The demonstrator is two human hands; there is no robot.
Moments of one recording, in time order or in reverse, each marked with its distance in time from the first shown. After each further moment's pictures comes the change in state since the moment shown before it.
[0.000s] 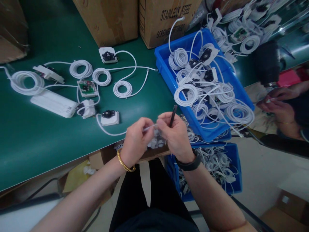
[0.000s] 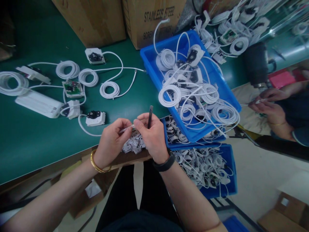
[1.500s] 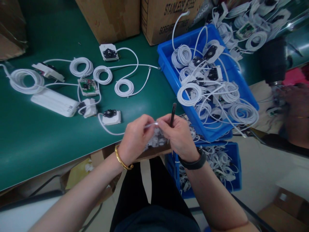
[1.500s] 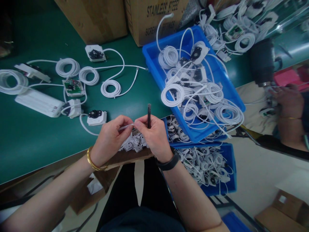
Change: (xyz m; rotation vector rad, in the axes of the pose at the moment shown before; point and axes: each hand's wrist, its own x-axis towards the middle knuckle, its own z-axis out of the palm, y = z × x) left_hand 0.012 0.002 -0.015 0.145 -0.069 0.079; right_hand 0.007 -0.002 0.003 -0.062 -0.047 0.037
